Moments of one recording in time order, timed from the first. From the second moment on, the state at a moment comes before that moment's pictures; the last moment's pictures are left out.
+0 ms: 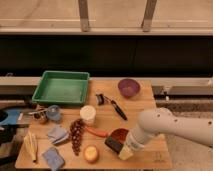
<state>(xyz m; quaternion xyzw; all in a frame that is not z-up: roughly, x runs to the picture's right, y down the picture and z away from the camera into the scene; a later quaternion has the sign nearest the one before) 0.107 0.295 0.669 -0.43 -0.05 0.34 0.84</state>
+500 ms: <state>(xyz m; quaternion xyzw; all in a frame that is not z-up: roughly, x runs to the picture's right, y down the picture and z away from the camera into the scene) 0.132 0.295 0.674 -0.42 -0.03 0.36 0.83</state>
